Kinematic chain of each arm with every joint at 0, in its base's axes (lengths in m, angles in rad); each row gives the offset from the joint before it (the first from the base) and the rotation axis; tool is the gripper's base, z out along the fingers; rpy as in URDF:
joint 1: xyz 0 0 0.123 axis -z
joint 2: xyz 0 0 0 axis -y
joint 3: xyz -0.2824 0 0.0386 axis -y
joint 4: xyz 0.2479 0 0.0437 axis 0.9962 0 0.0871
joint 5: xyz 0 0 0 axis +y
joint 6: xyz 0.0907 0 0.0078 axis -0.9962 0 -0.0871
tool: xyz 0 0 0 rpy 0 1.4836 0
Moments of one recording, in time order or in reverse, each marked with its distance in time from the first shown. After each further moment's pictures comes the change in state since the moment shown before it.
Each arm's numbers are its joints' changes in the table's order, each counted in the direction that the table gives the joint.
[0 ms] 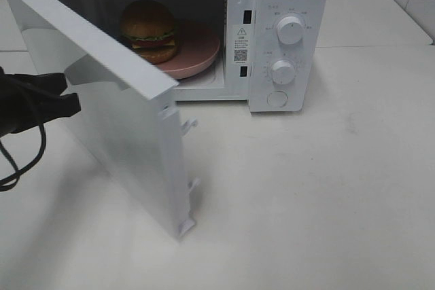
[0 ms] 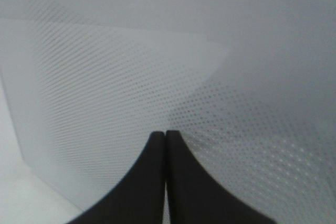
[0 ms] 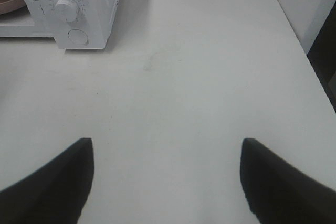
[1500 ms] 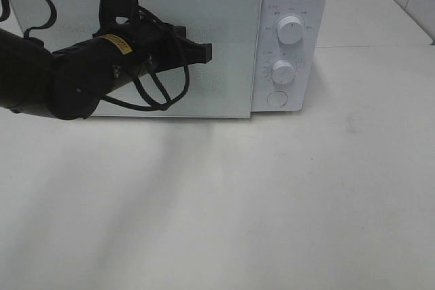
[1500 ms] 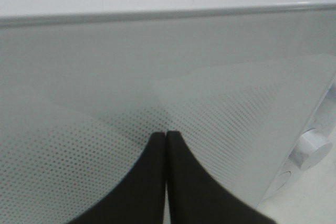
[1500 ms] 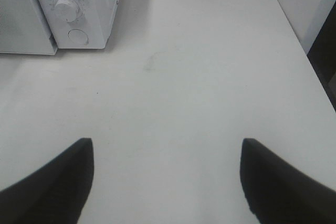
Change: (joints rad) left arm 0.246 -0.374 0.590 -0.248 0.146 -0.230; right arm 0.000 0.000 0.000 0.000 0.000 0.000
